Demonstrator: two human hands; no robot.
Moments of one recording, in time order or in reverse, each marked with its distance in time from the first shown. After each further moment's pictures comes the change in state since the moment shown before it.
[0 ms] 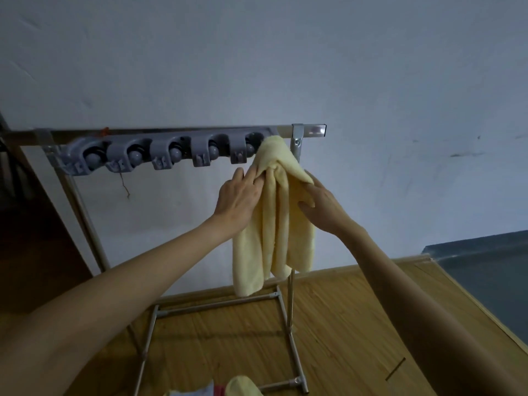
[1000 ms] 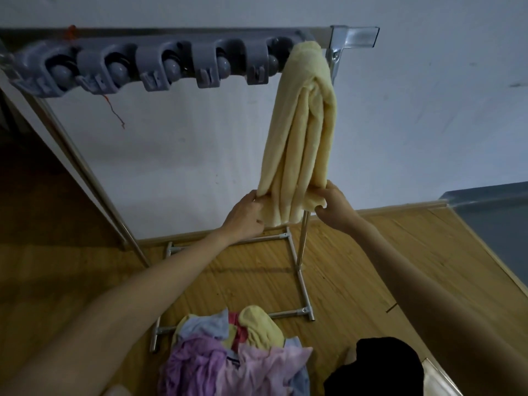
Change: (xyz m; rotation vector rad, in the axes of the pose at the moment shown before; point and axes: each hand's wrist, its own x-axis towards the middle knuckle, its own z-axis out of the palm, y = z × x) left_hand -0.111 -0.009 0.151 -0.676 -0.541 -0.154; right_hand -0.044 0.051 0.122 0.073 -0.273 0.143
